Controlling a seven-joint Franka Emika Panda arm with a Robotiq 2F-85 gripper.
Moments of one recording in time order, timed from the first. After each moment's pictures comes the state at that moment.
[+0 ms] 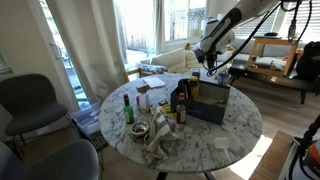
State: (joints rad) arm -0.17 0.40 -0.27 -1.87 -0.20 2.44 1.99
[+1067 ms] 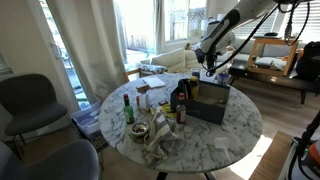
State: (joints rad) arm -0.14 0.41 -0.31 -1.87 -0.15 2.50 1.98
